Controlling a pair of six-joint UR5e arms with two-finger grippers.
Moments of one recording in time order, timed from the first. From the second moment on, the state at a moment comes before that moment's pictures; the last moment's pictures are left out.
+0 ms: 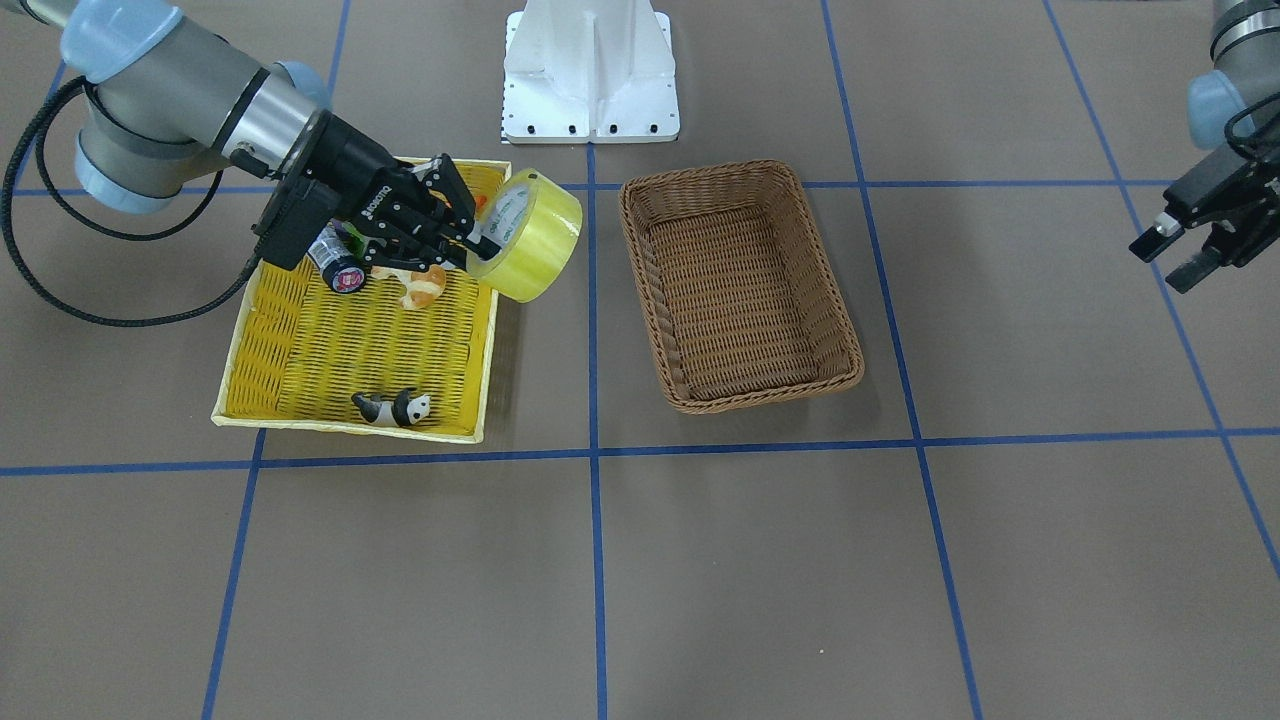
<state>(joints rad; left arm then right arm) -1.28 -1.62 -1.68 -2.91 -2.44 -1.48 0.70 -1.18 1.73 -0.41 2.01 1.46</state>
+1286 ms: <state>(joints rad) -0.98 -1.94 -1.69 -3.47 -2.38 -2.49 0.53 -1.05 1.78 -0.16 2.06 1.73</state>
